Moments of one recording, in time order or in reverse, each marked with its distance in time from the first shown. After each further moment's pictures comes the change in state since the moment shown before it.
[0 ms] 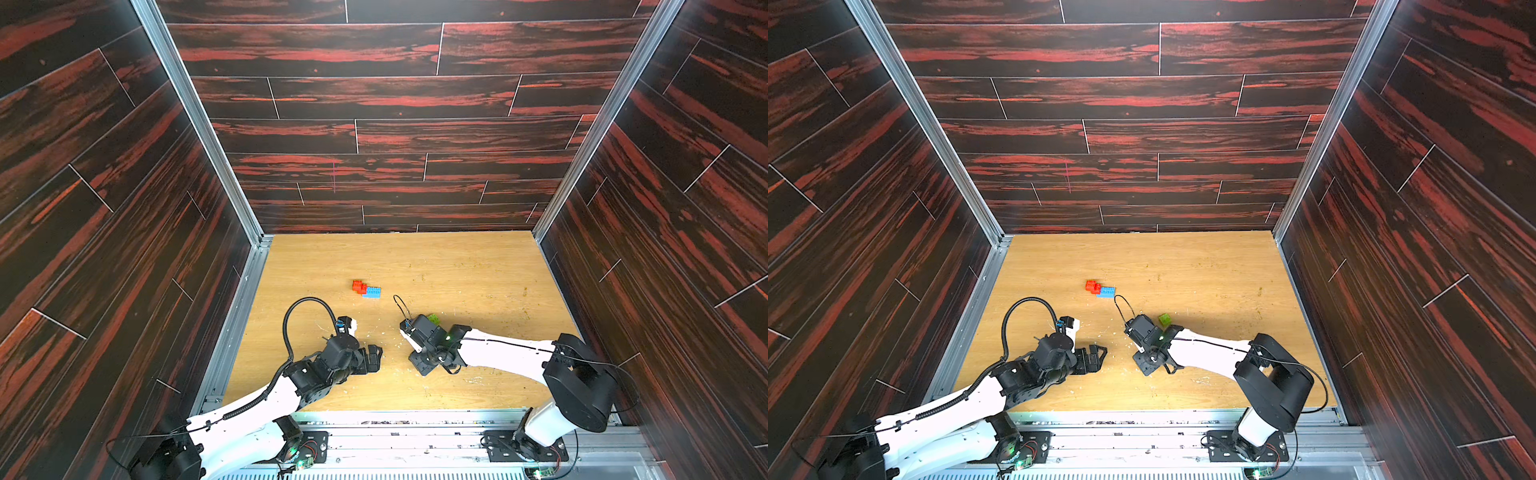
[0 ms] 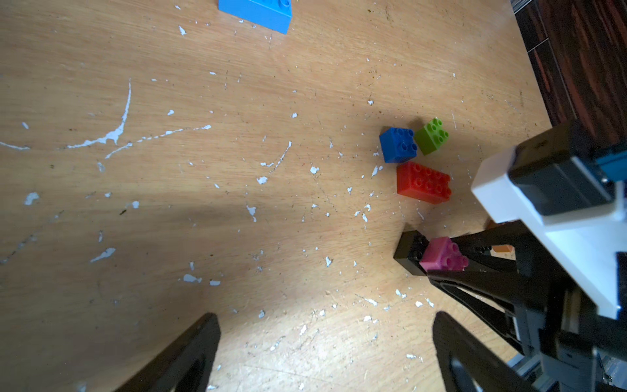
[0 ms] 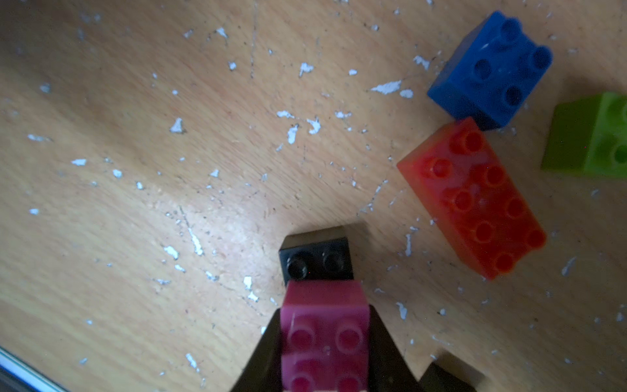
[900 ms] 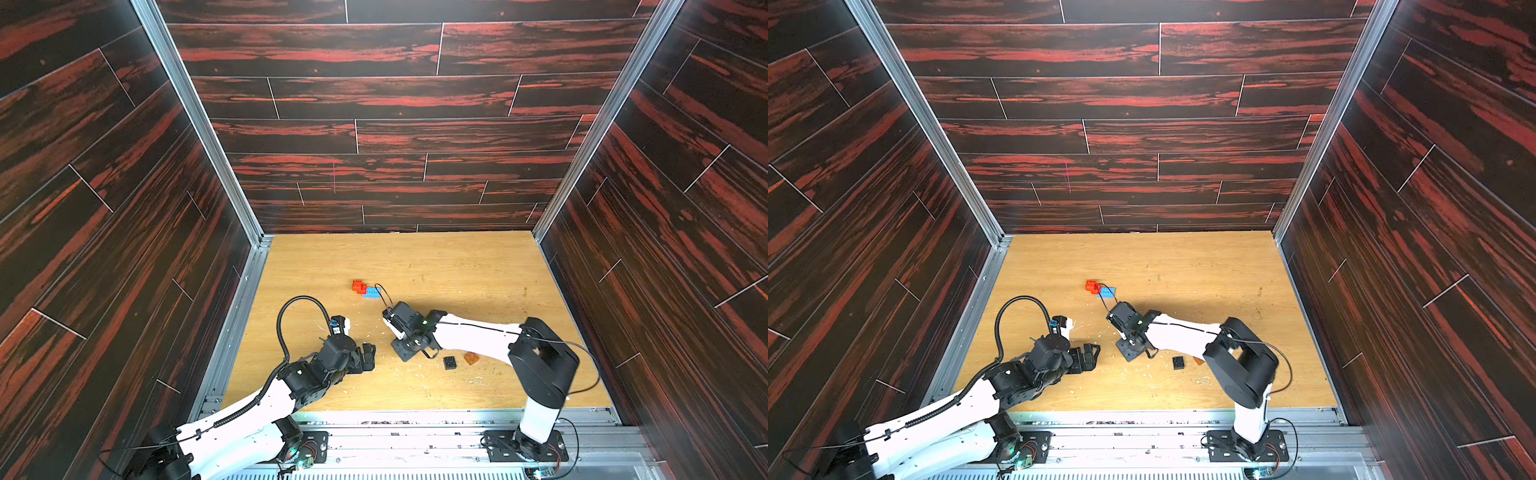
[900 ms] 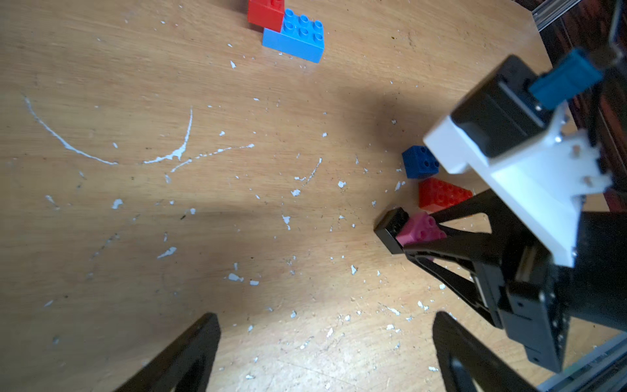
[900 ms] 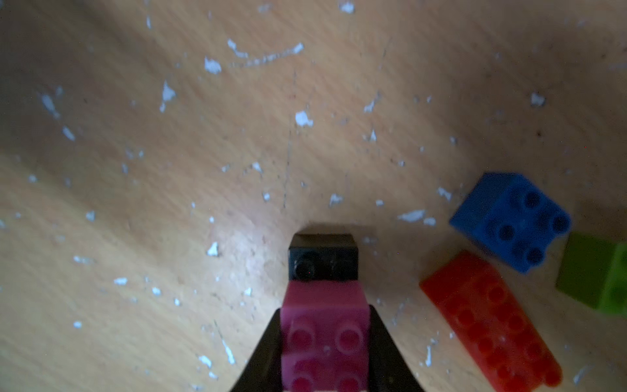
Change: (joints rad) left arm 0.000 -0.055 0.015 -0.093 -0.098 0.008; right arm 0.000 0.238 0.288 -0.054 -0.009 -0.001
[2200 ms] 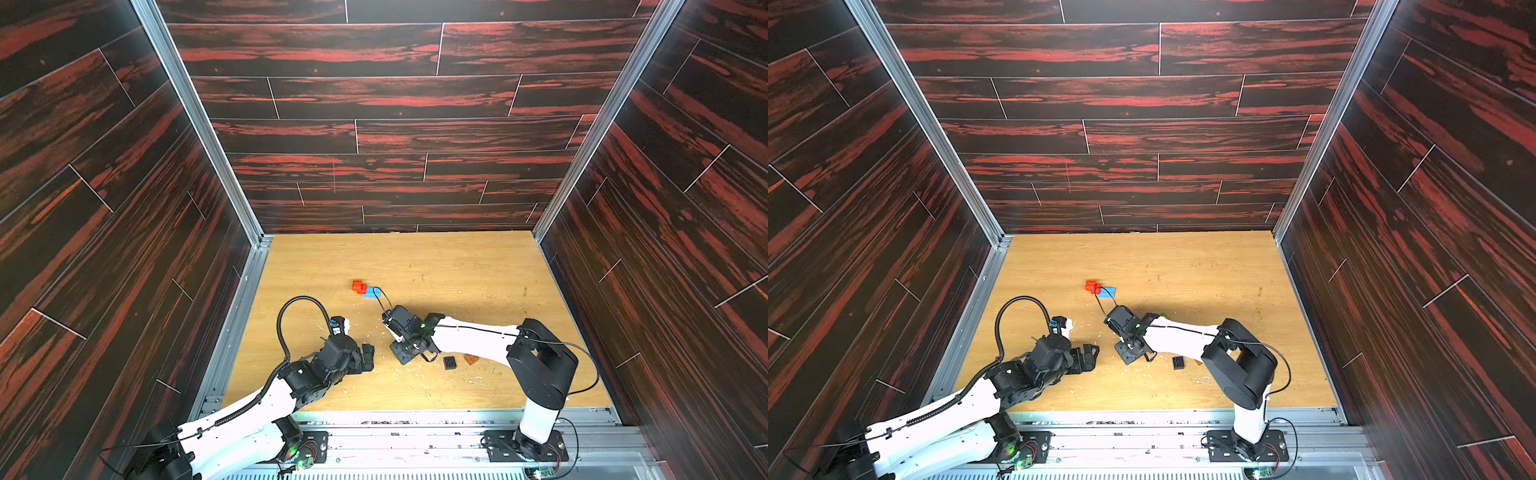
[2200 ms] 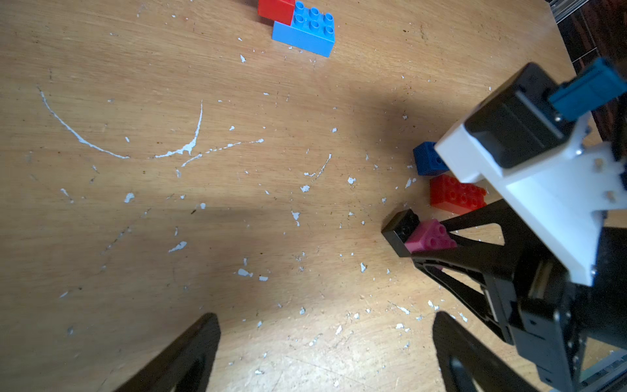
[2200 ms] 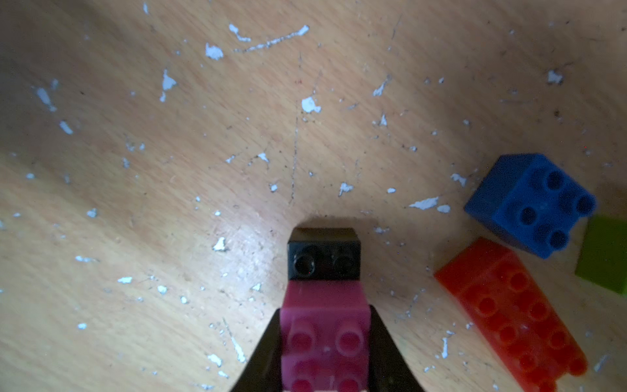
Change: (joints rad) left arm 0.000 0.013 0.002 -0.015 -0.006 -0.004; right arm 0.028 -0.005 -0.019 -0.011 0.015 0.046
